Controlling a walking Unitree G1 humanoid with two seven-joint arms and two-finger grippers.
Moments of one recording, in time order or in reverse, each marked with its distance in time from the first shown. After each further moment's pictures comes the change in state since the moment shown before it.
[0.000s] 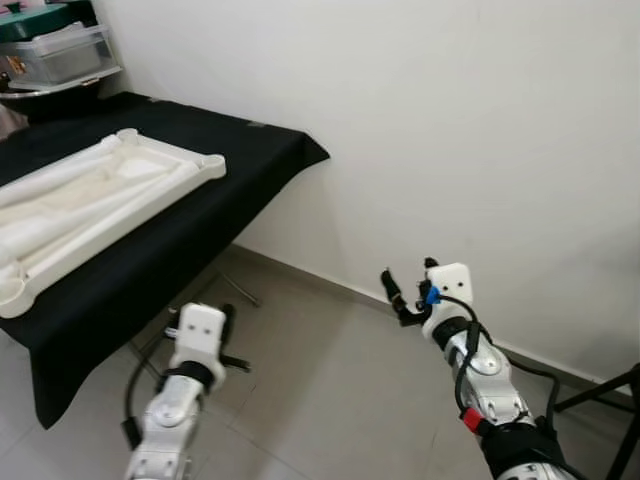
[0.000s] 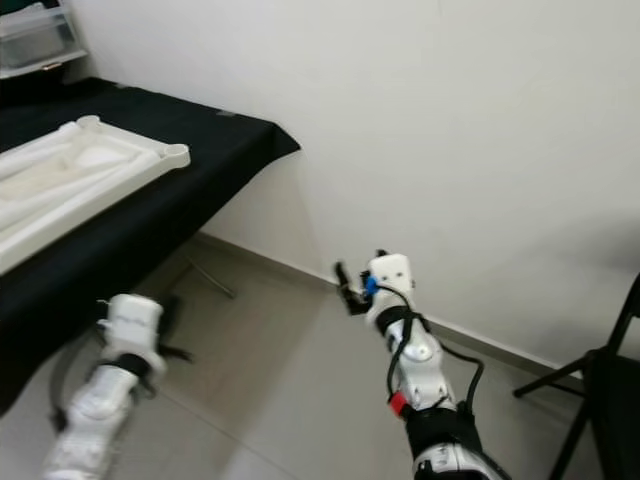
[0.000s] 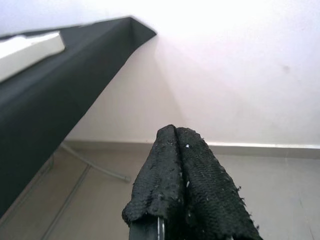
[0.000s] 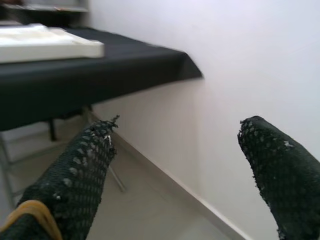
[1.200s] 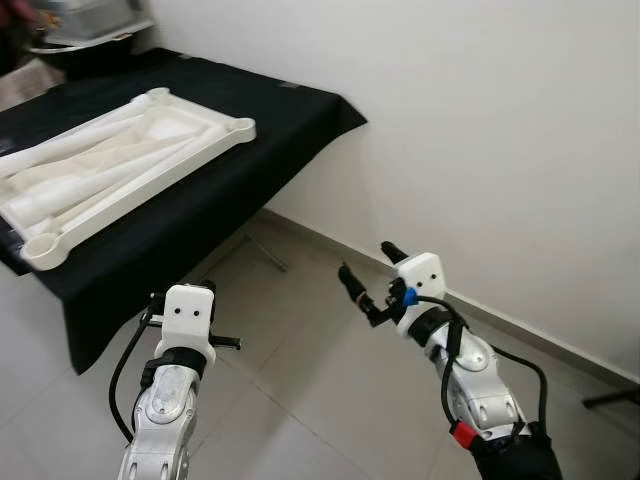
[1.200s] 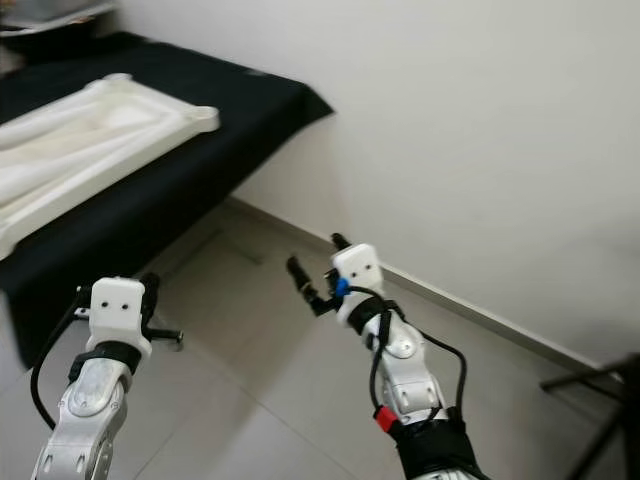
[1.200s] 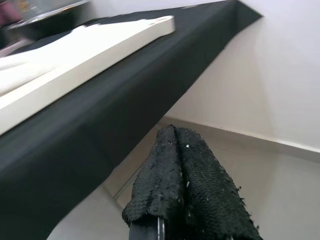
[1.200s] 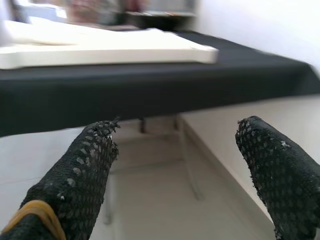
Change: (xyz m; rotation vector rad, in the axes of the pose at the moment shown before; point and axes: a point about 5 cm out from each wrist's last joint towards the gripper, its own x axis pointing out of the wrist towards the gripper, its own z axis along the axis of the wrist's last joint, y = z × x) left arm -0.015 0.018 0.039 -0.010 -0.016 0.200; right arm -0.008 0.022 0.024 -0.023 -0.046 0.227
